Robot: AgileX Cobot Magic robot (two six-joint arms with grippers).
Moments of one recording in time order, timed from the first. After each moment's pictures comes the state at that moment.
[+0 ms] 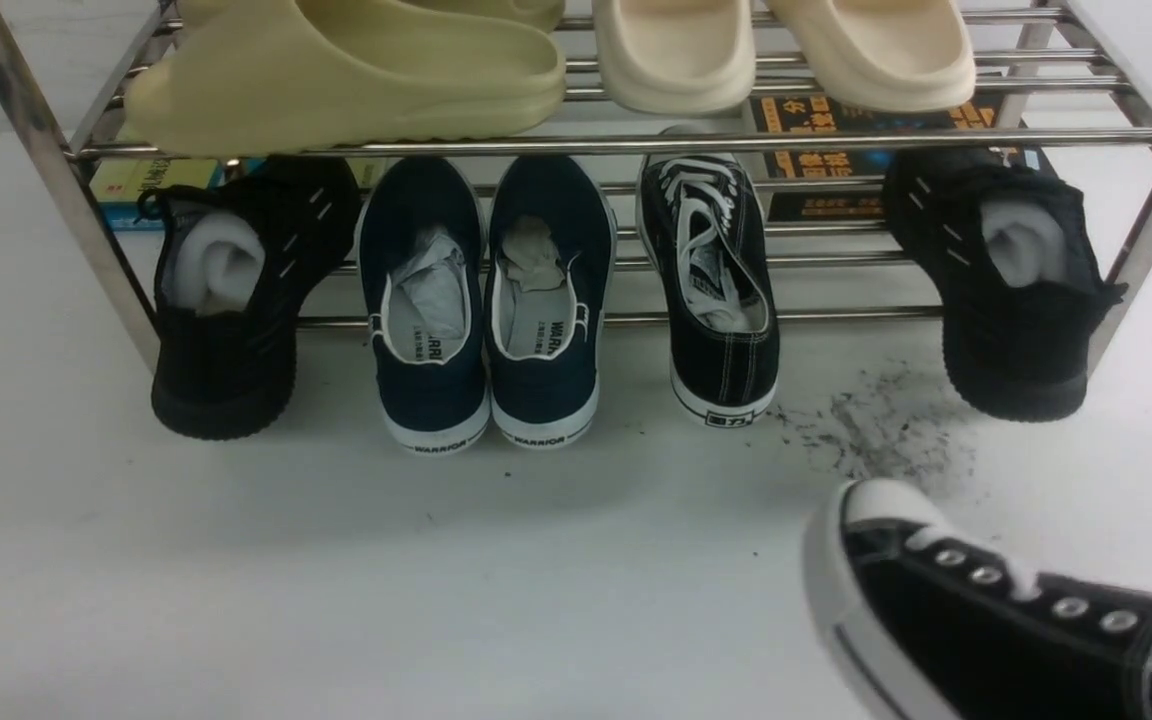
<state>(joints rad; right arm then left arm) 0.59 0.85 -0.88 0.57 1.18 0.08 -0.04 -0.01 -0.01 0.10 0.47 -0.34</state>
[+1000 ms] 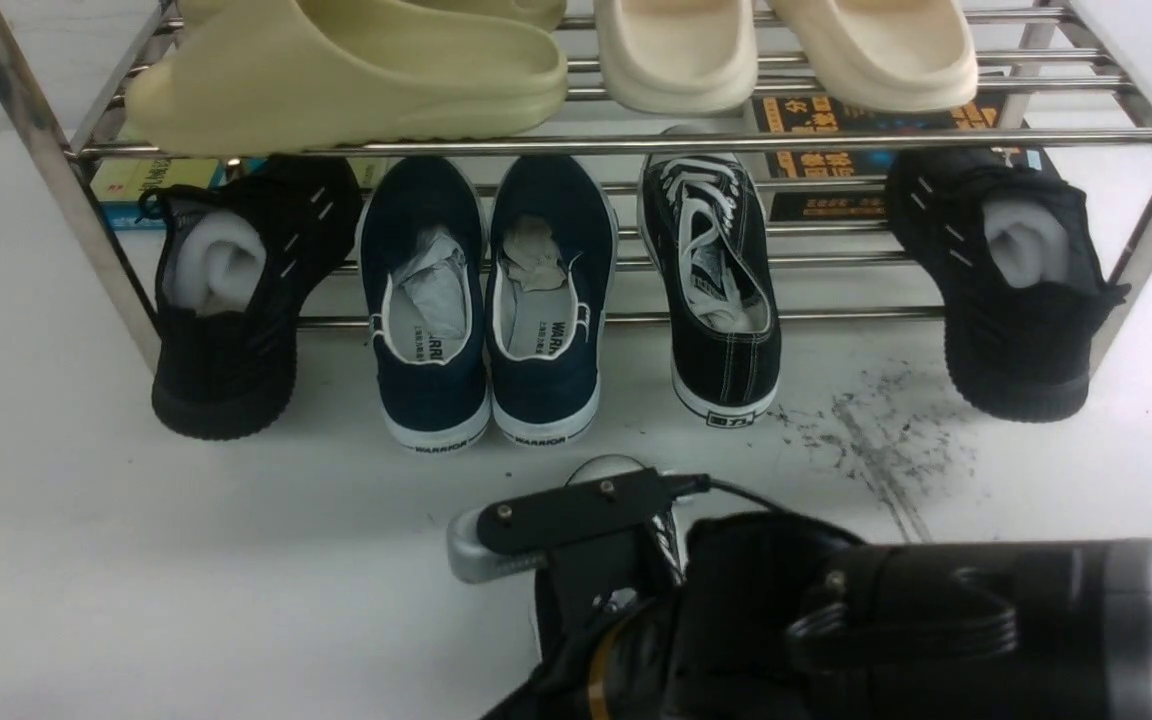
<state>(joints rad) 1.15 1.74 -1.12 -0.20 0.56 1.04 -0.04 -0.01 -0.01 0.10 0.47 -0.34</state>
